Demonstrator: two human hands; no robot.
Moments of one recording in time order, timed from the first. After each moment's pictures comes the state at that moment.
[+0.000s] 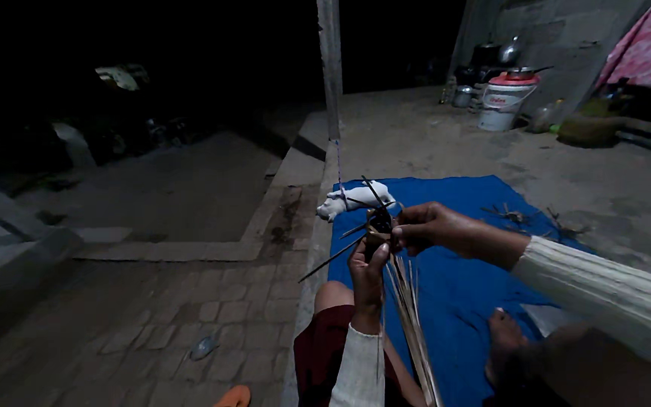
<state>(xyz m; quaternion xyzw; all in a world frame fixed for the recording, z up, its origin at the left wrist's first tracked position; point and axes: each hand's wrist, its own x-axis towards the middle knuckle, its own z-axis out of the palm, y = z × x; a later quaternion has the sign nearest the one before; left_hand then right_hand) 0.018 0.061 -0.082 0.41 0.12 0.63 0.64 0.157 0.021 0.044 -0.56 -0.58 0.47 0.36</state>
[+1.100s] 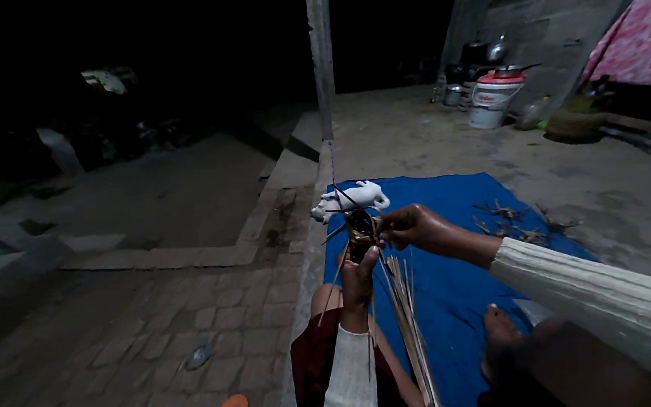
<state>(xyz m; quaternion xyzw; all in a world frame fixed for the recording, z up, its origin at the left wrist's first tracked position) 0.009 0.064 -0.075 0.41 0.16 0.63 0.64 0.149 0.030 0.041 -0.59 -0.68 0.32 0.29</state>
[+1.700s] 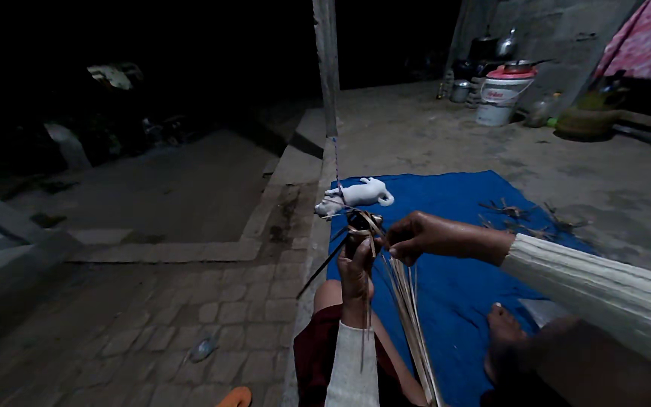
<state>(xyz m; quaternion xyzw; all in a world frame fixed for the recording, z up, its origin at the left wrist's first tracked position) 0.008 0.070 -0.082 0.29 0.13 0.64 0.70 0.155 0.028 0.038 -0.55 -0.65 0.46 0.24</state>
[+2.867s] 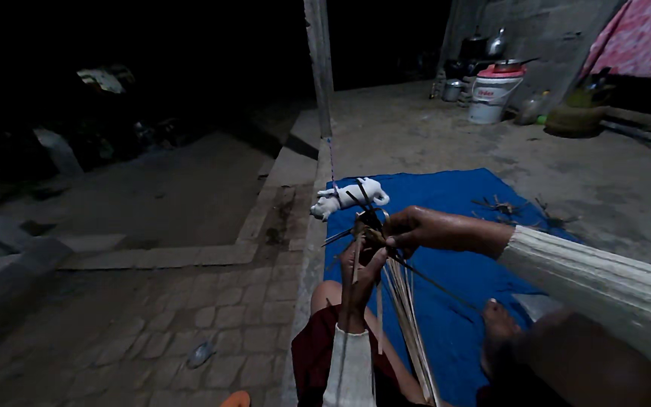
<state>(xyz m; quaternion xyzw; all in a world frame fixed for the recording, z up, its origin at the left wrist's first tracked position) -0.001 0.064 -0.081 0.56 0.14 0.58 0.58 0.159 0.027 0.045 -0.56 -0.66 0.44 0.24</state>
